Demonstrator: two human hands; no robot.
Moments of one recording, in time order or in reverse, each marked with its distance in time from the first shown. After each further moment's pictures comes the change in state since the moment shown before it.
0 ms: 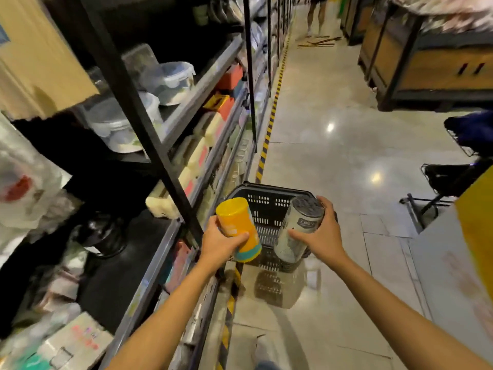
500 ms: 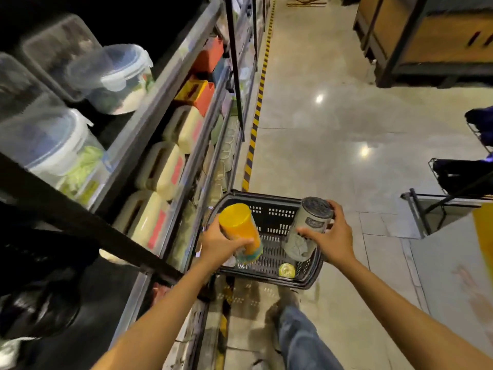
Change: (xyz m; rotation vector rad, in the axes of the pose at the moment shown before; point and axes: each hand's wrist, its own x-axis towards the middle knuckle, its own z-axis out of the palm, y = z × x) left_hand 0.208 0.002 0.053 0.131 -0.123 -0.105; right_hand 0.198 0.057 0.023 -0.048 0.088 0.143
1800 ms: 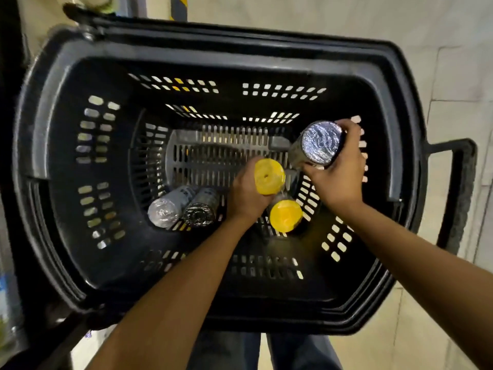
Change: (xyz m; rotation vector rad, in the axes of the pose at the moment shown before) left_hand 0.286 -0.338 0.323 0.300 -0.306 -0.121; right_hand 0.217 0.413 0.190 -0.327 -0.048 0.279
